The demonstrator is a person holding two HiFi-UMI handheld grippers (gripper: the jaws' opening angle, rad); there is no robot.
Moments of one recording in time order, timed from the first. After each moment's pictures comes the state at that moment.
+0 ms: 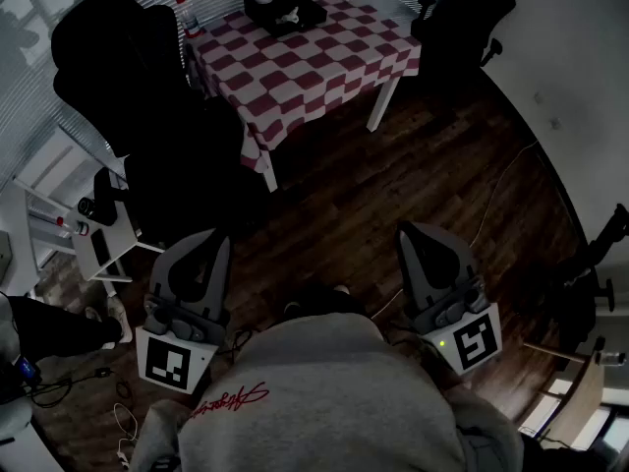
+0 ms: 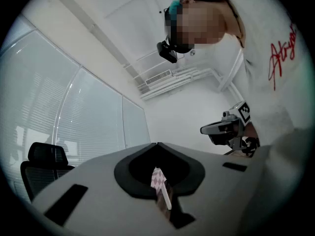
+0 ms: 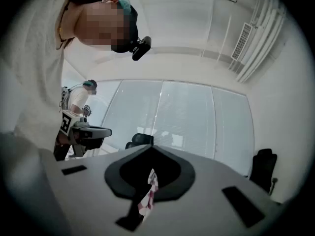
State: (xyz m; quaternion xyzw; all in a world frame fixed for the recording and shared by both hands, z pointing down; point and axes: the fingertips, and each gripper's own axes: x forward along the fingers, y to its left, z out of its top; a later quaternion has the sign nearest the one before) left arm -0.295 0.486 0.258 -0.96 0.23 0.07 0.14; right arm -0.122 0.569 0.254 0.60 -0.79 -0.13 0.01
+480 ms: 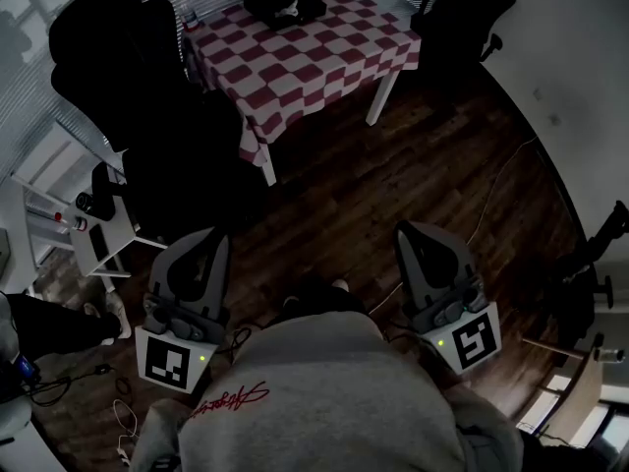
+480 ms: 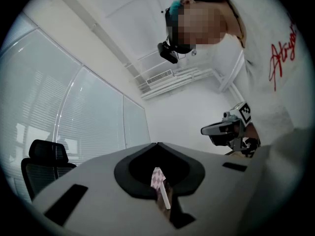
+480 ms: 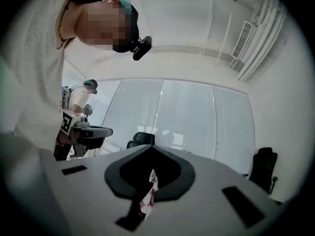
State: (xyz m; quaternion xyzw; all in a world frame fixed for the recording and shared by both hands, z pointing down) left arm -0.299 0.491 0.263 -0.96 0.23 0.07 0.13; right arm -0.128 0.574 0.260 0.60 -0.79 -0.12 0.02
